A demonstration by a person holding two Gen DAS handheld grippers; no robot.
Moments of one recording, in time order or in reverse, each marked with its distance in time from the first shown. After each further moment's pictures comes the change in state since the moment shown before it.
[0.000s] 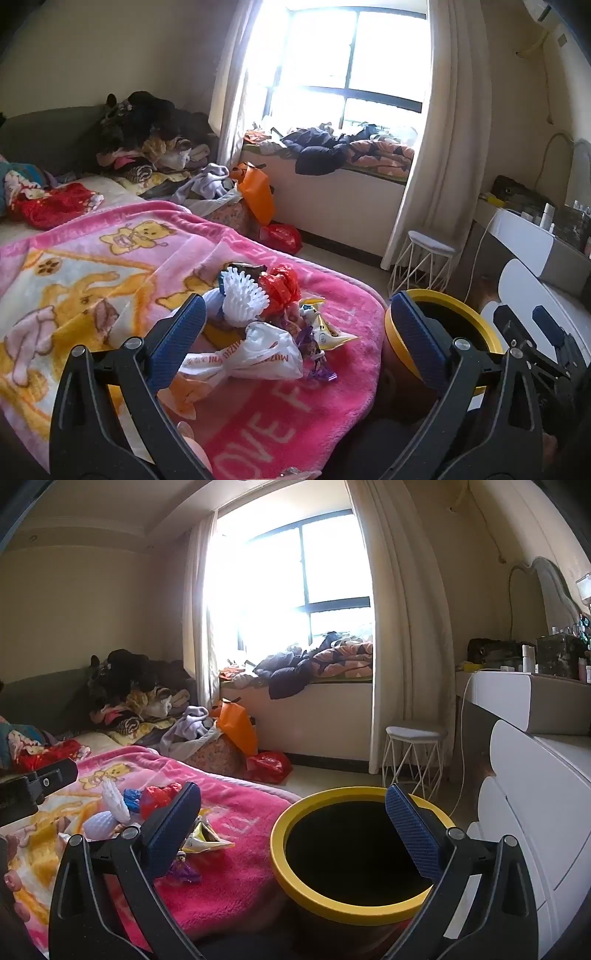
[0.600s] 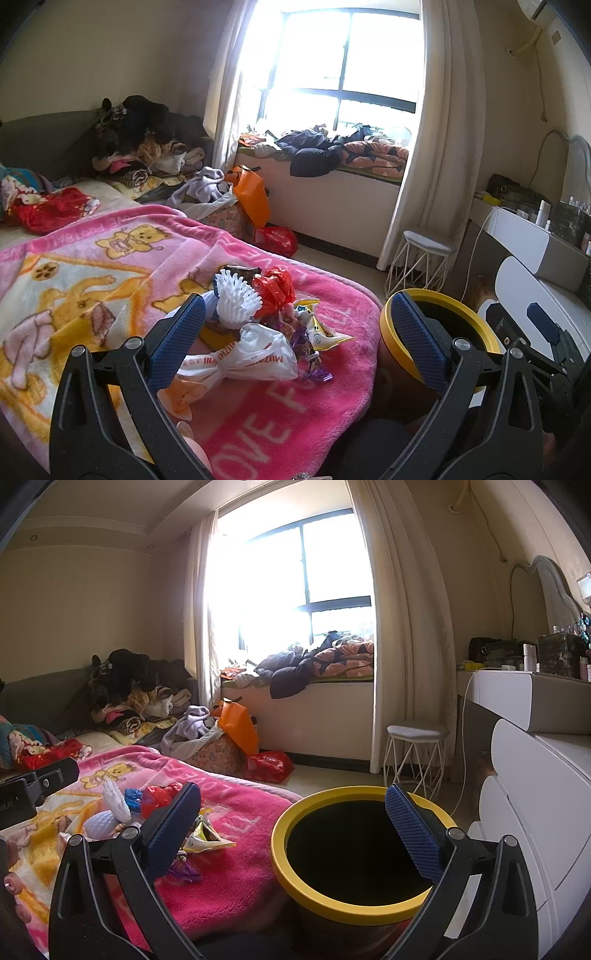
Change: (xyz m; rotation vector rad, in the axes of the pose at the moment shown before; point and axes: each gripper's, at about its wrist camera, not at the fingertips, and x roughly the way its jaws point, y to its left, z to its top) left arm -0.005 -0.009 -0.001 0.014 -0.005 -0.020; right arm 0.000 0.003 0.000 -0.008 -0.003 0.004
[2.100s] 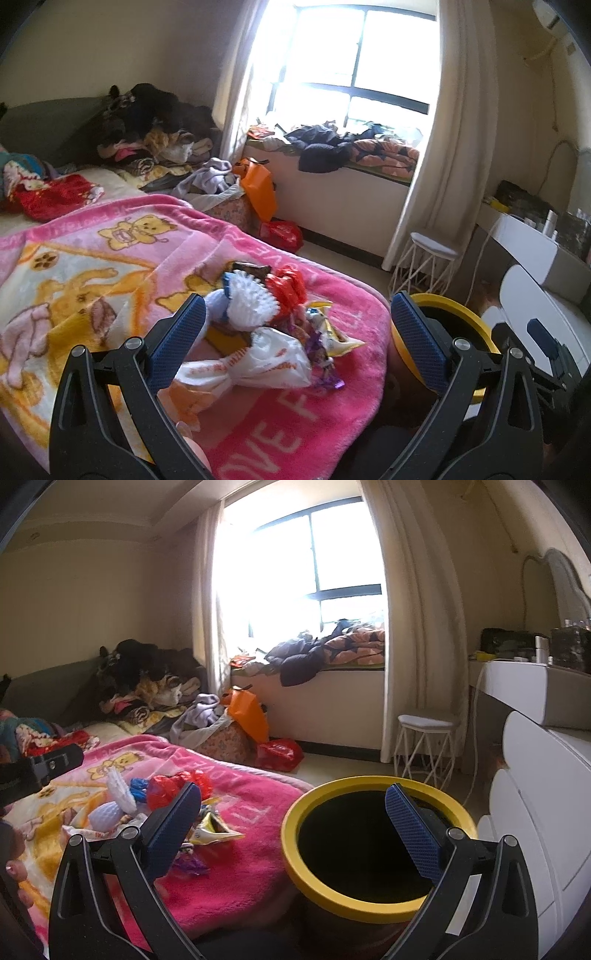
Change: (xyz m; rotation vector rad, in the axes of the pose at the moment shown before) left arm 0.017 0.024 0.004 -0.050 0.016 0.021; right arm 0.013 0.009 -0.006 -0.015 0.050 0.057
